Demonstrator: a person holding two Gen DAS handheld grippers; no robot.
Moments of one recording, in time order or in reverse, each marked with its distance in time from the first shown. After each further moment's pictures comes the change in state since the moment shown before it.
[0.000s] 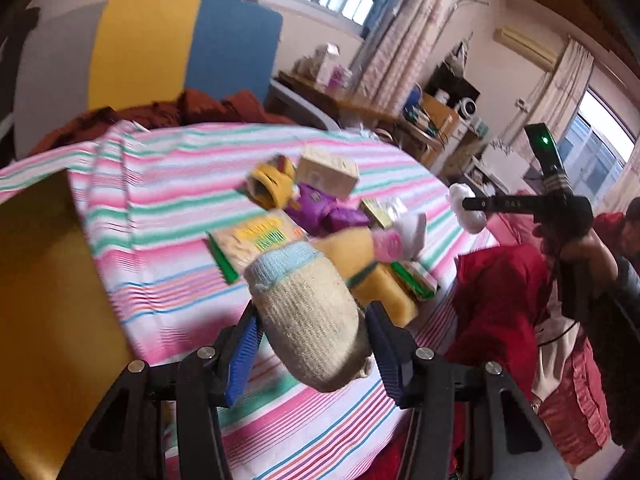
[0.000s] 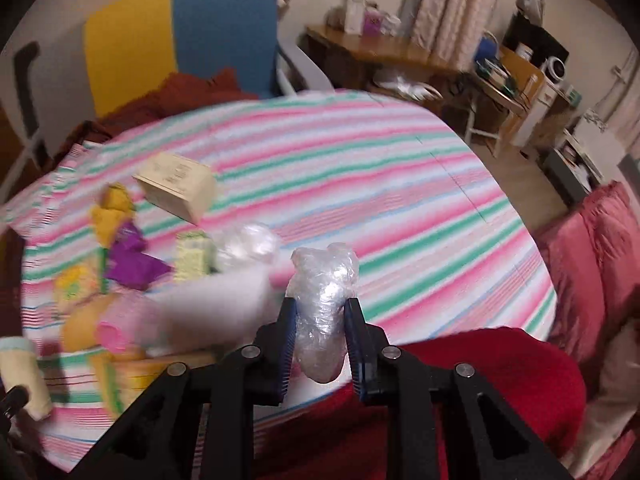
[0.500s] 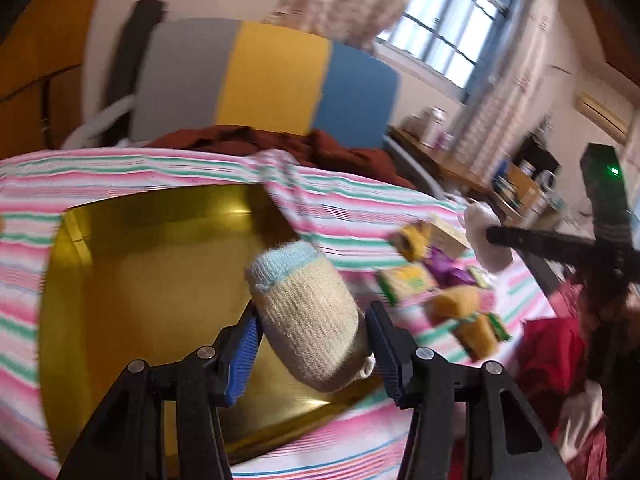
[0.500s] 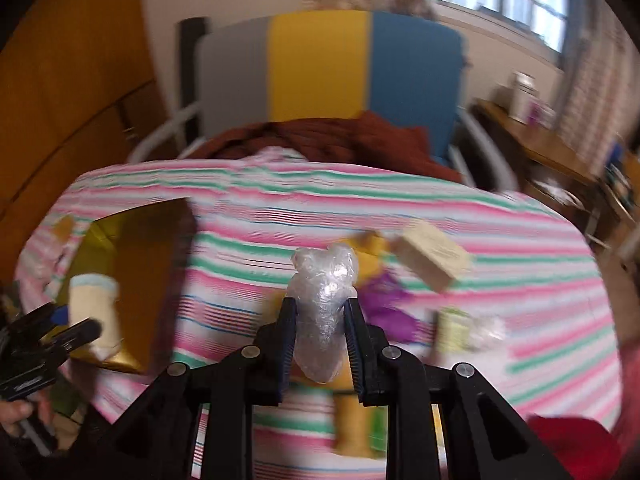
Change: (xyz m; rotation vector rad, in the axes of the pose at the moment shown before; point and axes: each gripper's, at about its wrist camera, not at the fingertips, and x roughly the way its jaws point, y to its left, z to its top) left arm -0.105 0.102 -0.022 -0.234 -0.167 0.295; right arm -0.067 0.215 0.003 -0.349 -0.150 0.390
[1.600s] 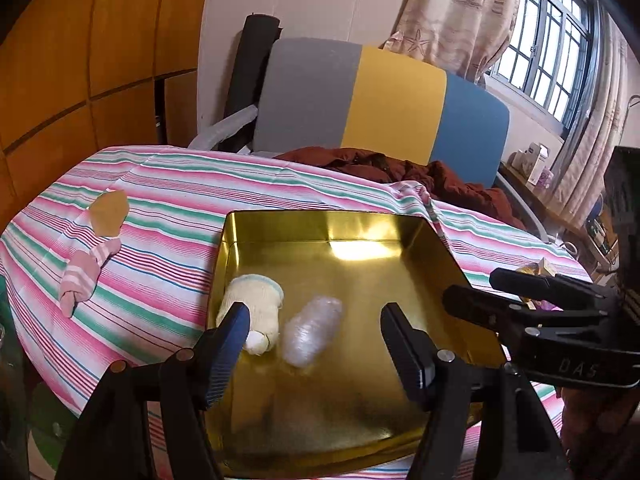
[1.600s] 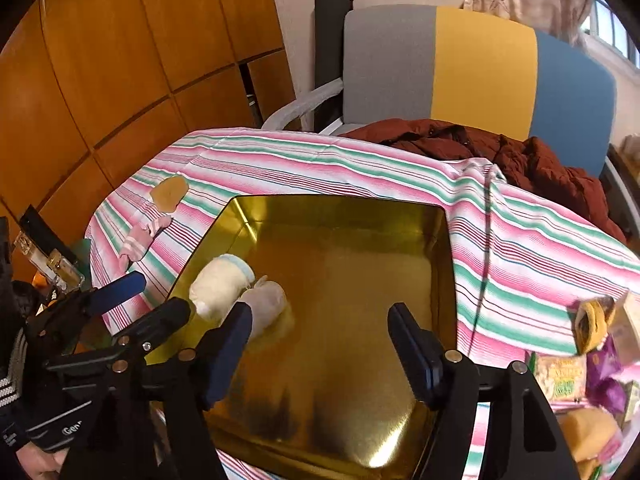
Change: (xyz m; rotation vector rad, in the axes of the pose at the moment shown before) left arm -0.046 0.072 -0.001 -0.118 -0.081 0.354; right arm 0.077 0.221 0.015 -0.162 0.007 0.289
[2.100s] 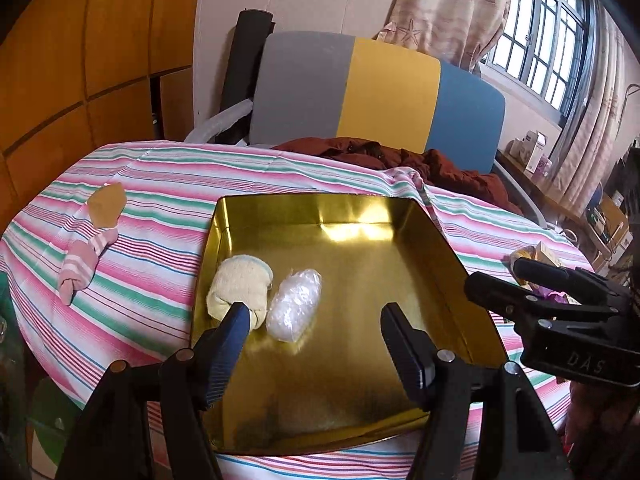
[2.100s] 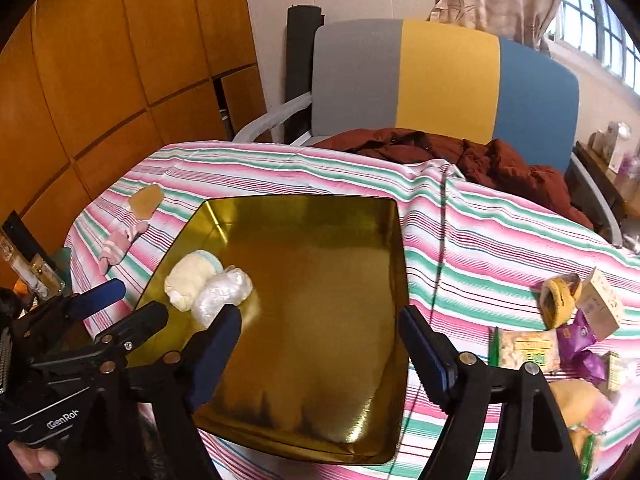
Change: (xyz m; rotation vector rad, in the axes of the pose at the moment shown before) left arm -0.003 -0.014 -0.013 0.021 0.030 0.007; right arm -0.025 -0.013 -0.024 0.028 -0.057 -0.107
